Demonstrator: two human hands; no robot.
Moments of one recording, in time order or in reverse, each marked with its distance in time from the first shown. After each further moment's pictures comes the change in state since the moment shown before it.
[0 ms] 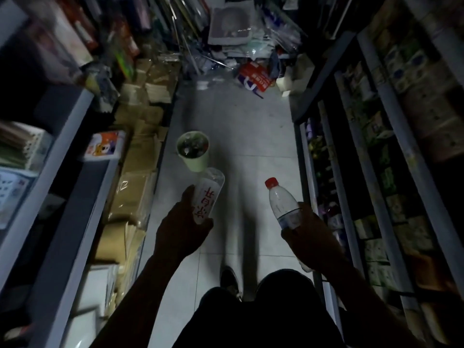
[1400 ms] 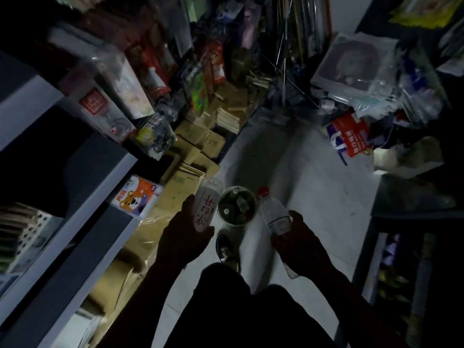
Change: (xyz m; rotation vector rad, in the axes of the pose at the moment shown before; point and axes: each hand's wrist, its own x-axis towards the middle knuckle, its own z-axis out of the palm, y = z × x) left_hand 0.489 -0.037 -0.106 -0.138 0.110 -0.495; right_hand 0.551 -0.321 0.034 -0.136 -0.461 -0.208
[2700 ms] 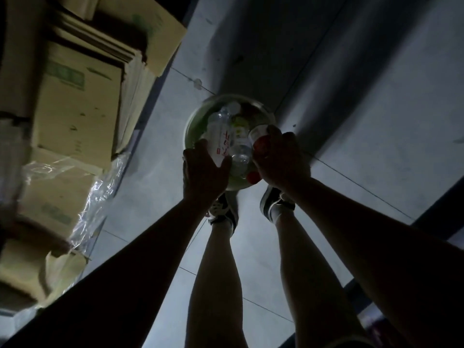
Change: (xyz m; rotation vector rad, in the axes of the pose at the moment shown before) left_hand 0.397 -0.171 0.439 0.051 -0.168 -0.369; right_hand 0.527 0.175 0.301 -0.223 -0.272 0.111
